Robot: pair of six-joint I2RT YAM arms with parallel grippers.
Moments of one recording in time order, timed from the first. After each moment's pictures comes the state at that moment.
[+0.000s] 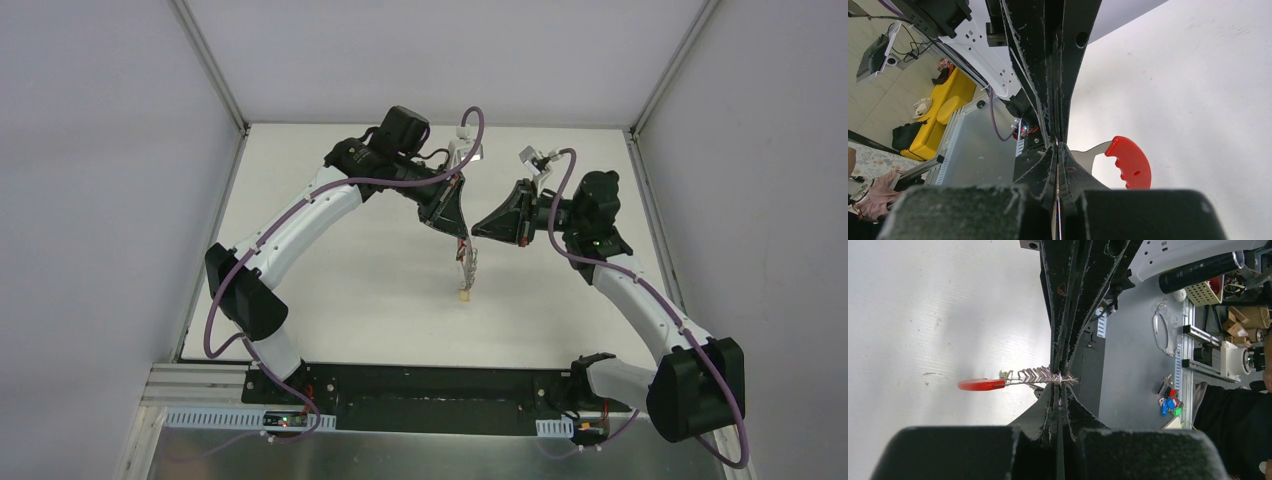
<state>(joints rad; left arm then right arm) -0.68 1.70 1.79 -0.87 0.91 0.02 0.30 1.16 0.81 0.40 -1.22 0.57</state>
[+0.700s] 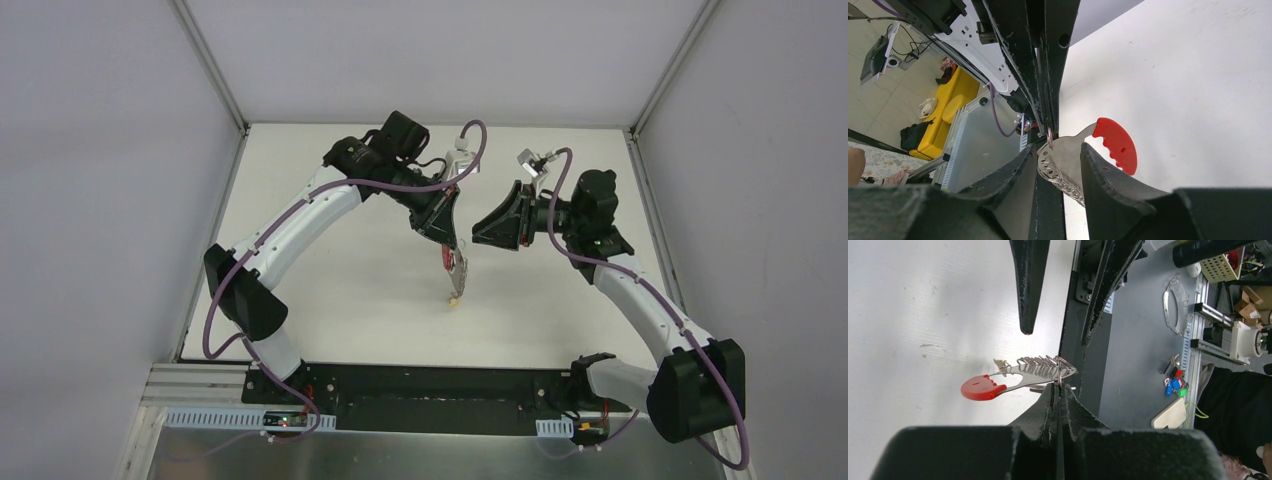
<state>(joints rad) -0.69 1.70 1.81 -1.02 0.86 0.12 0.30 1.16 0.81 0.31 -1.22 0.53</state>
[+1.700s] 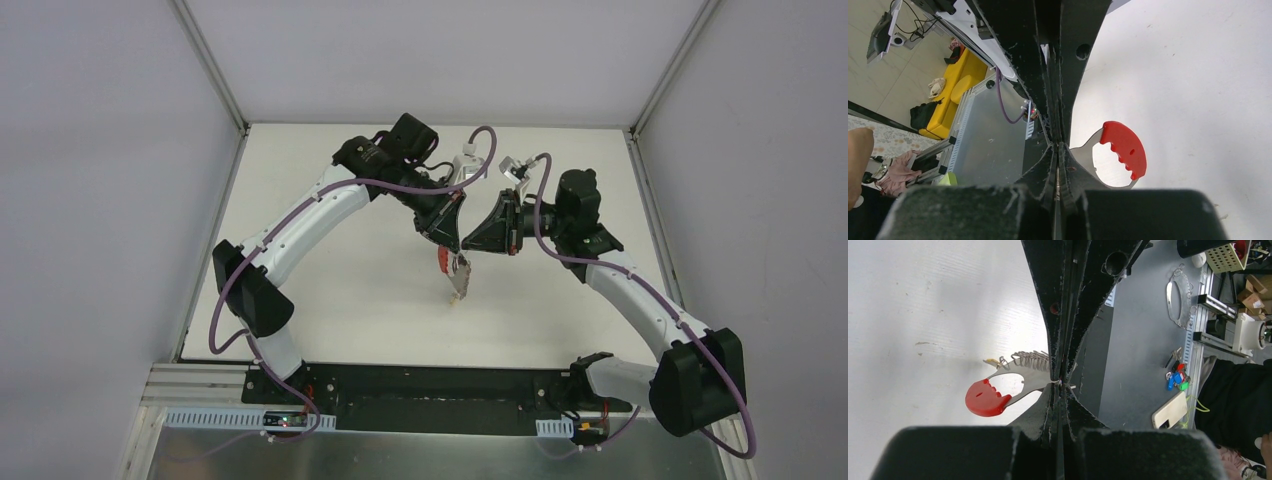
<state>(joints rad) -0.72 1.73 1.85 -1.08 0.84 0.15 0.38 1.19 0.84 0.21 -1.22 0.44</state>
